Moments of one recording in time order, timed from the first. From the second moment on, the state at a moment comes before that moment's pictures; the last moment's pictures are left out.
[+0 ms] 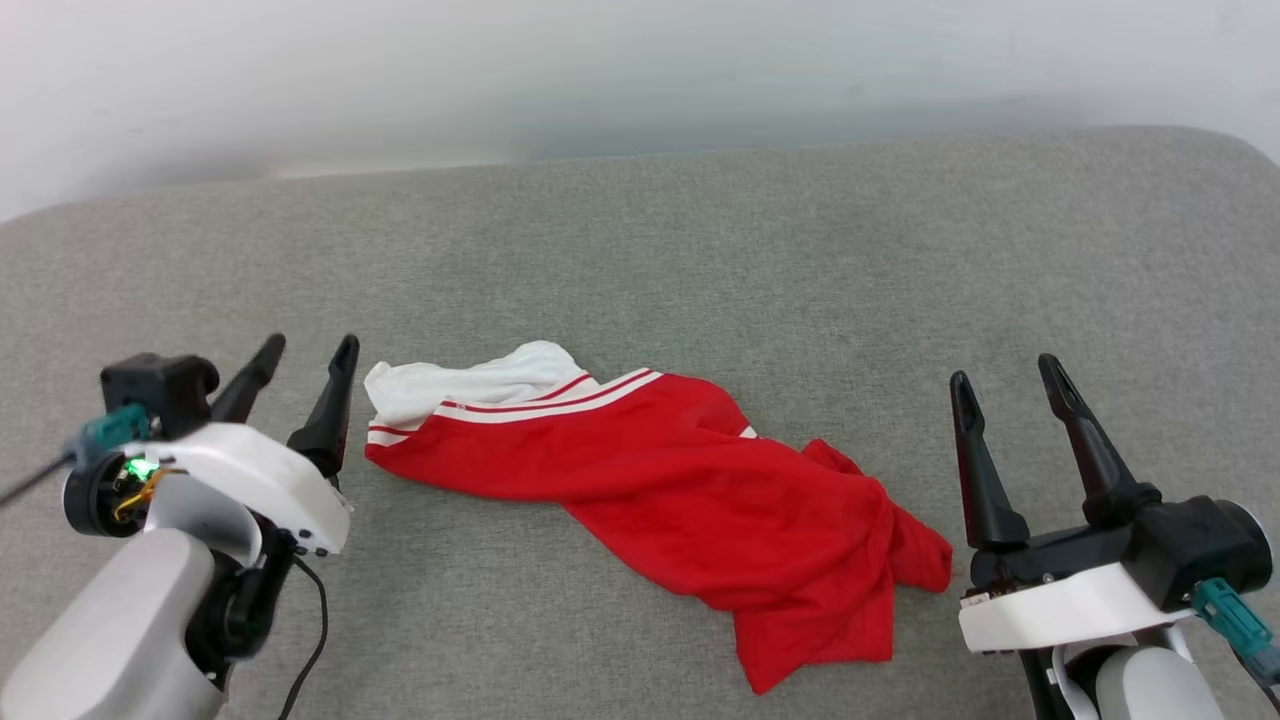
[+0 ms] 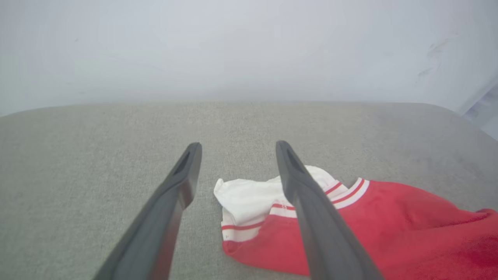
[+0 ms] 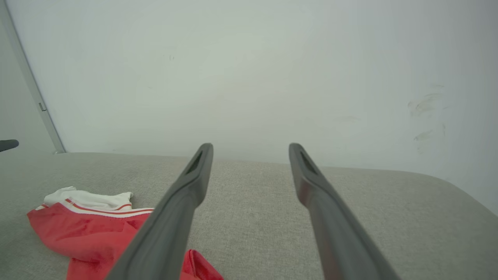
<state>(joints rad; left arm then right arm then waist) -0.45 0.62 -0.55 0.30 -0.92 0.10 -0.10 -0.09 -0.05 0.07 0.00 0.08 0.13 -0.26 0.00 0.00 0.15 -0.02</state>
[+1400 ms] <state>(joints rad) -0.15 0.10 -0.14 -0.04 -0.28 -0.12 -0.26 -0.64 -0.49 0.51 0.21 0.59 0.13 1.00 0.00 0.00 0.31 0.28</state>
